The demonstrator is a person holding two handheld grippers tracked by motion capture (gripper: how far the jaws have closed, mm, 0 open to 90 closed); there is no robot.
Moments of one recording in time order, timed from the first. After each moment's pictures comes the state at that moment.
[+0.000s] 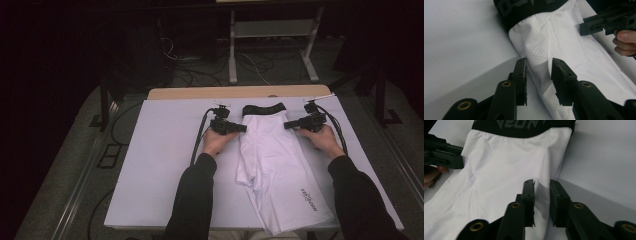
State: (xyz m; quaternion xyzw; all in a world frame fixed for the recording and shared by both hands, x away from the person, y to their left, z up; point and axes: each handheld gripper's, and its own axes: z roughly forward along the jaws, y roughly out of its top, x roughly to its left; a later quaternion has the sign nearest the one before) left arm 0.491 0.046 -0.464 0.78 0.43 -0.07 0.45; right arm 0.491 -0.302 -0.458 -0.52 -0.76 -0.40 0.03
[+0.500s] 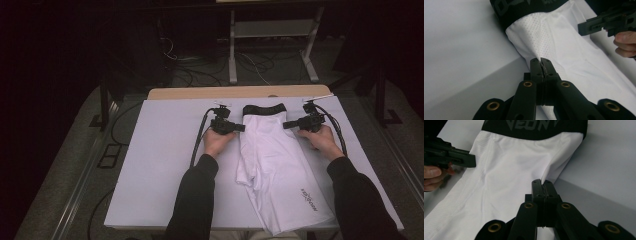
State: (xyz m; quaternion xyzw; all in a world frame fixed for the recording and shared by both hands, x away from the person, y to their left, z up) left arm 0.489 0.046 -0.460 0.77 0.43 -0.07 0.46; right arm 0.487 -0.296 -0.454 -0.52 -0.75 -0.41 0.05
